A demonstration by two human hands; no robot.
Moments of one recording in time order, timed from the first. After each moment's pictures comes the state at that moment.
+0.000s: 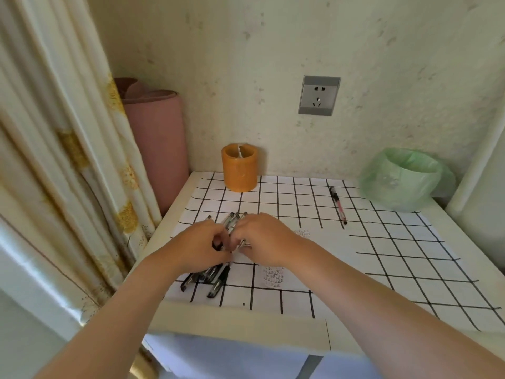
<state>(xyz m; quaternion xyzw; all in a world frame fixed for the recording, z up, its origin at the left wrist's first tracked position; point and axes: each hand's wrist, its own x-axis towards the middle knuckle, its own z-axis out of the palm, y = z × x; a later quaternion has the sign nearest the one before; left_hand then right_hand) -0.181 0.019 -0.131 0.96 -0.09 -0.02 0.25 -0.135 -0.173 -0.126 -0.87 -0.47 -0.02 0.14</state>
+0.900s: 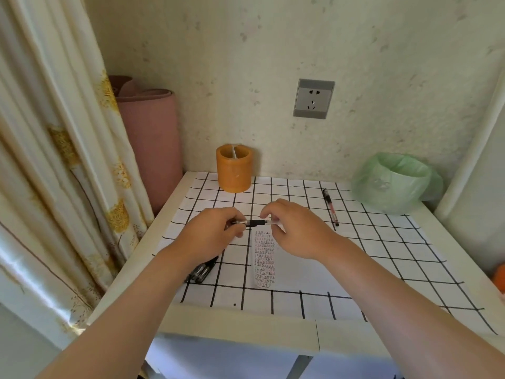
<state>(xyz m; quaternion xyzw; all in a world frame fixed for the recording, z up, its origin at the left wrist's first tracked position) -0.169 -0.021 -0.114 0.94 -0.09 0.04 0.33 -0.123 -0.243 -0.117 -0.91 -0.36 -0.08 0.20</state>
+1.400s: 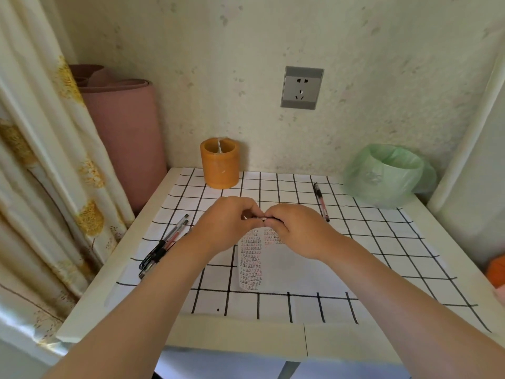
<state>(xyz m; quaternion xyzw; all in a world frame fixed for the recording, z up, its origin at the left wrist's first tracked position) -0.135 -0.071 -0.115 0.92 -0.13 0.04 0.38 -0.112 -0.267 -0.123 -0.92 -0.33 -0.06 0.21</state>
